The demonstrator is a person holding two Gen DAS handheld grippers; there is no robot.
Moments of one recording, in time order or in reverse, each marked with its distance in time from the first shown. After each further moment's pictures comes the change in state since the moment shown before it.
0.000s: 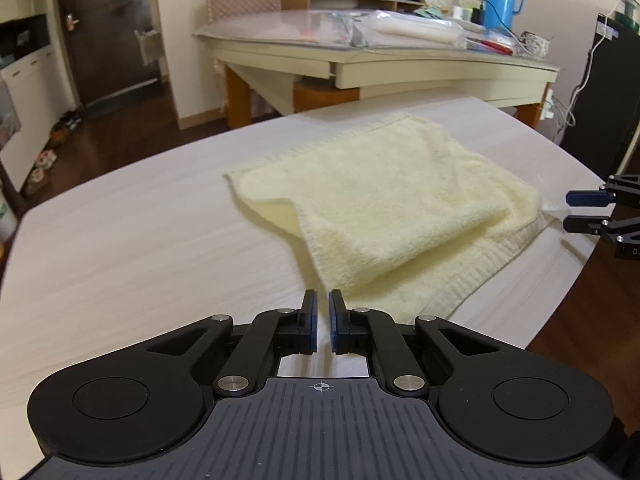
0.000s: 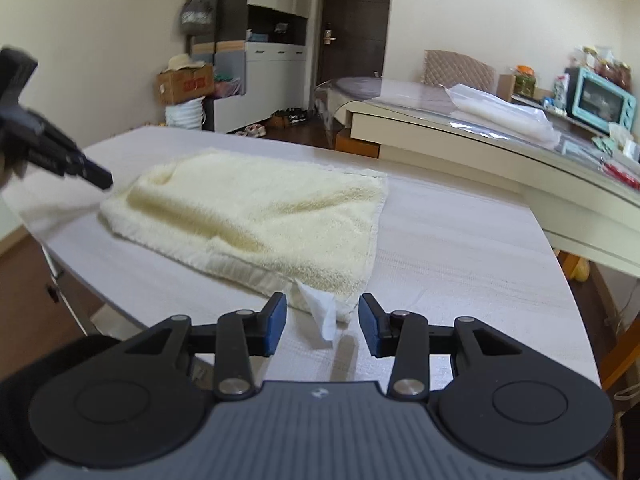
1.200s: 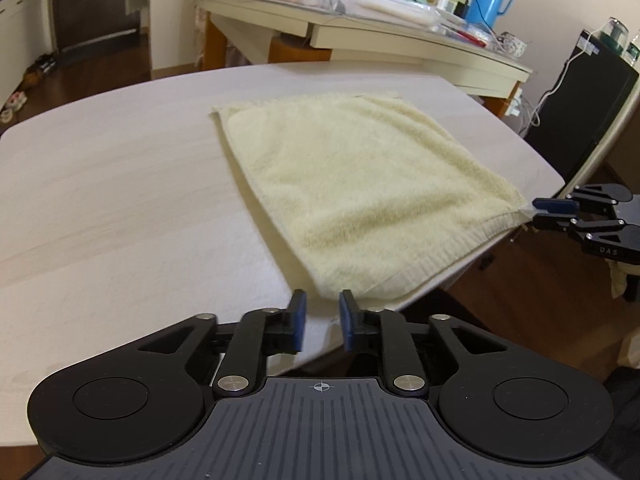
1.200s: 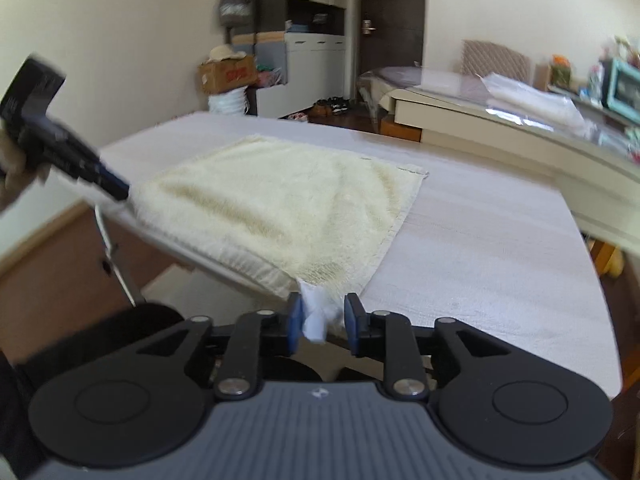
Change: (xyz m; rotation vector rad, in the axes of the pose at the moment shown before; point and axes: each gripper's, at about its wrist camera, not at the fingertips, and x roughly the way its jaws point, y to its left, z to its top) left arm -0.025 -0.003 -0.043 -0.070 0.059 -0.132; right arm -0.045 0.015 -0.026 -0.060 0.012 0.107
